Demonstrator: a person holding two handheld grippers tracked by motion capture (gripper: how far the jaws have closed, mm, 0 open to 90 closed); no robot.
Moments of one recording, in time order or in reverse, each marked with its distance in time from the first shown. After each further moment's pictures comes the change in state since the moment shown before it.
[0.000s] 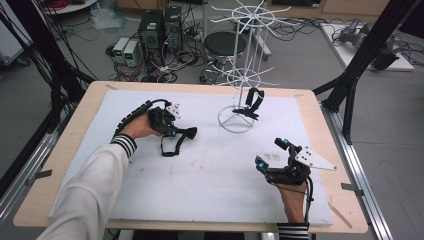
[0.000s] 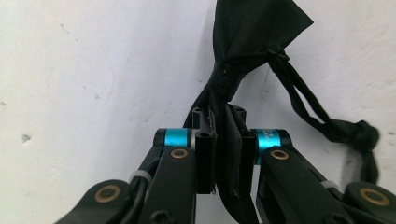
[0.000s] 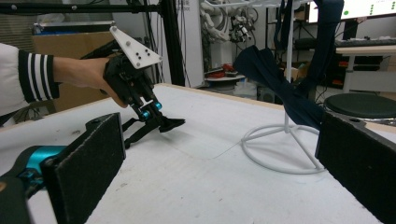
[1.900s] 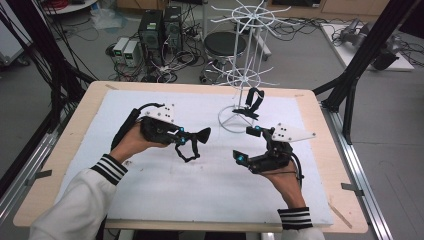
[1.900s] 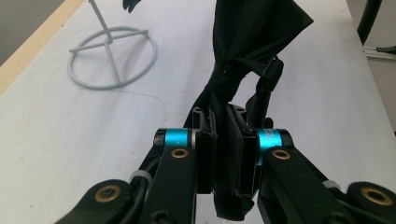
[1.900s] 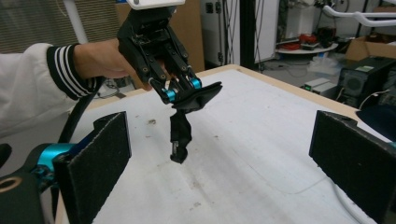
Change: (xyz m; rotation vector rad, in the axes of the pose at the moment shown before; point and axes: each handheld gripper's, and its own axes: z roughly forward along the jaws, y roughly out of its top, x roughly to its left) left arm -0.080 0.025 -0.068 -0.446 -0.094 -0.005; right arm 0.030 0.063 0.052 0.171 0.309 -0.026
